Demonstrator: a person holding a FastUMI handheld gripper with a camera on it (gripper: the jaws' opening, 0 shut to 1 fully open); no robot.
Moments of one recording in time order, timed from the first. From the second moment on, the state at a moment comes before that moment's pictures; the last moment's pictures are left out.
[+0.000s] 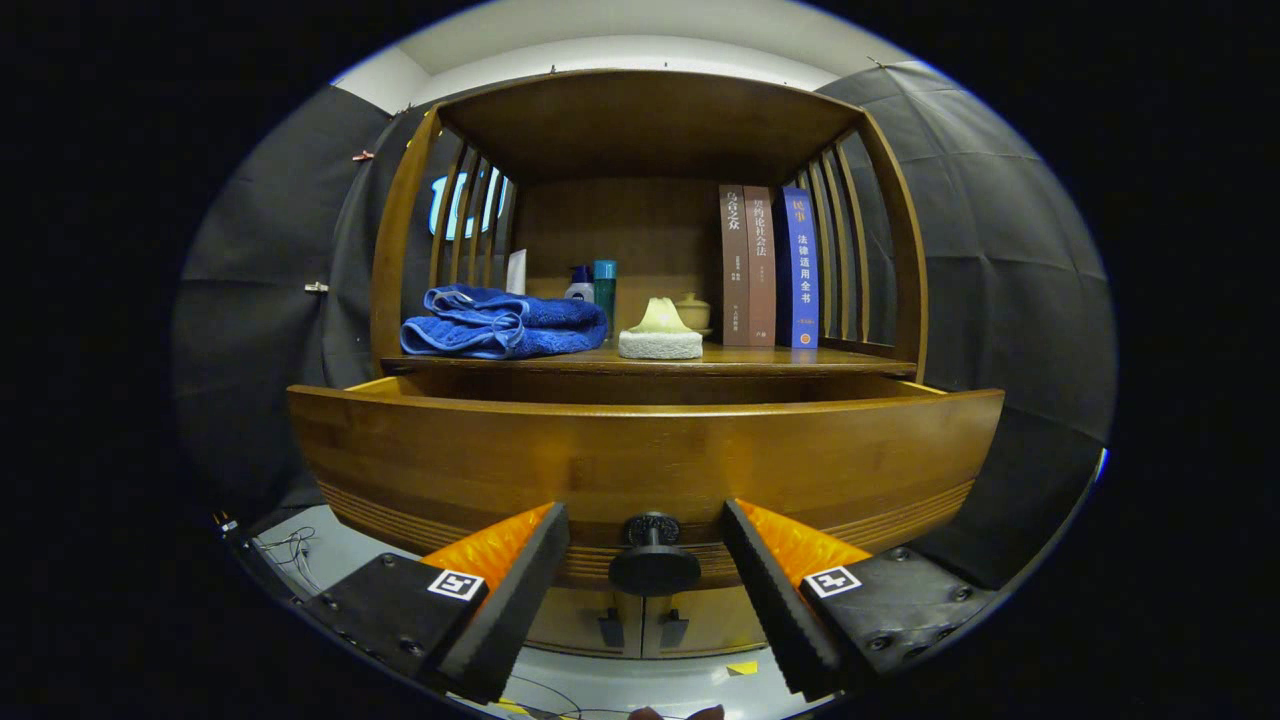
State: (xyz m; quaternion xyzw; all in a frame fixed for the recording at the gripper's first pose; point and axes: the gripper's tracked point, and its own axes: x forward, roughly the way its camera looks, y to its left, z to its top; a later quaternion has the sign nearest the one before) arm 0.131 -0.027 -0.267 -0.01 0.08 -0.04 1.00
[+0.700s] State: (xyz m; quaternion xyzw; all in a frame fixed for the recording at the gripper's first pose) arm 0.210 -0.028 -0.273 -0.02 0.07 -0.04 1.00
